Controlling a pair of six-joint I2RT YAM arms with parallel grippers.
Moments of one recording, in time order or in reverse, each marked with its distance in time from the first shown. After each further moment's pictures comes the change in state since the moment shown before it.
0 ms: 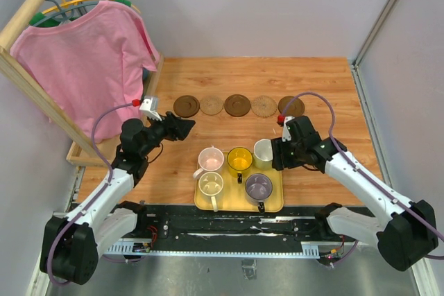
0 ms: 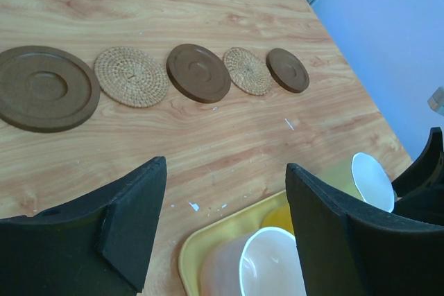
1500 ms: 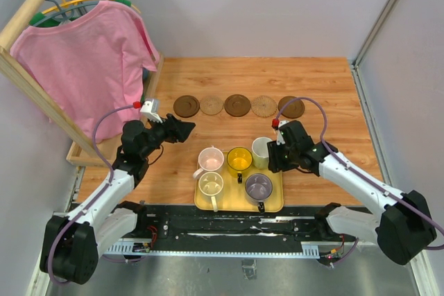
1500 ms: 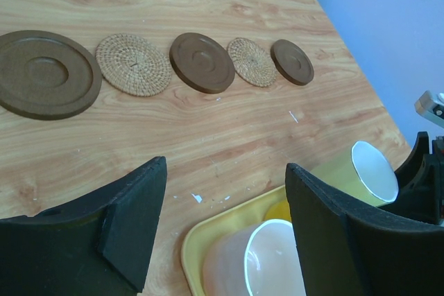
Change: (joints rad) left arm 0.000 0.003 -0.031 0.005 -0.001 -0.002; right arm 0.066 0.050 -0.082 0.137 0.037 0.047
